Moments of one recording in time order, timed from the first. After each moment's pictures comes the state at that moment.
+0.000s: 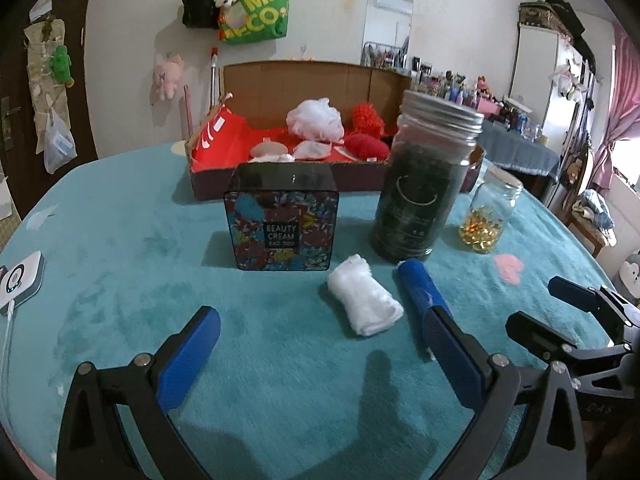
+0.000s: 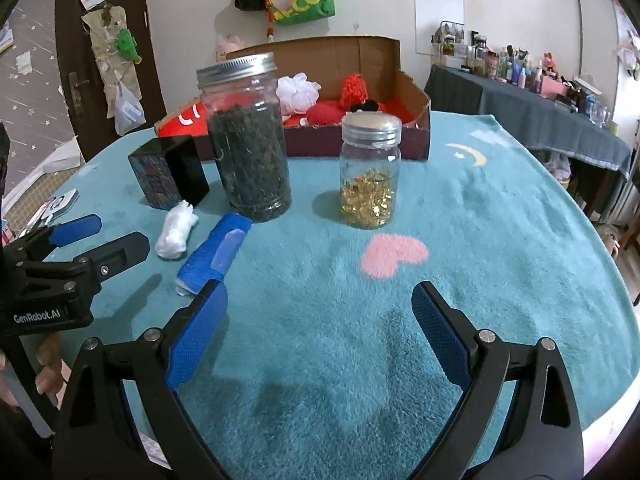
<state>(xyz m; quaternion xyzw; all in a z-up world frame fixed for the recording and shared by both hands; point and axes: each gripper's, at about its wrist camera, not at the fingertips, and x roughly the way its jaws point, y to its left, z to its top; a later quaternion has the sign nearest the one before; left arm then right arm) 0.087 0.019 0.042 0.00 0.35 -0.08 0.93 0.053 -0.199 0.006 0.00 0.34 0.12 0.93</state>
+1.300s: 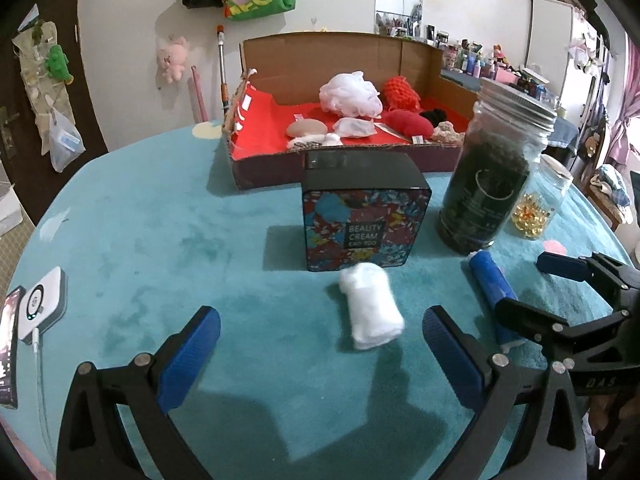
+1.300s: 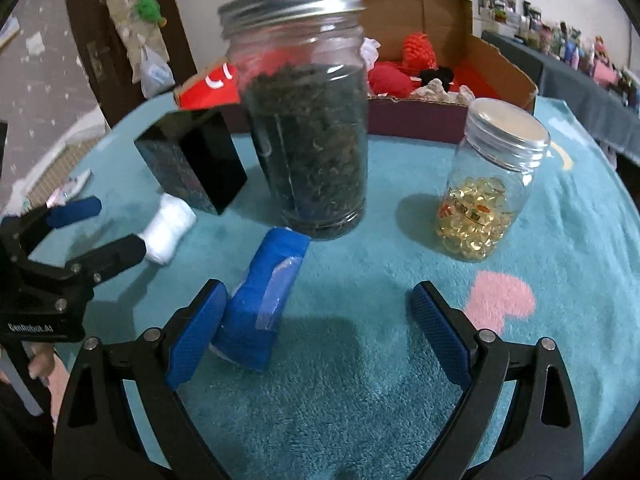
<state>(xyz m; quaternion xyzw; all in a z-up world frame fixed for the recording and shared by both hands) 0.111 0.056 0.044 0.03 0.40 -0.06 0.91 0.108 -0.143 0.001 -0.02 0.41 0.18 0.89</state>
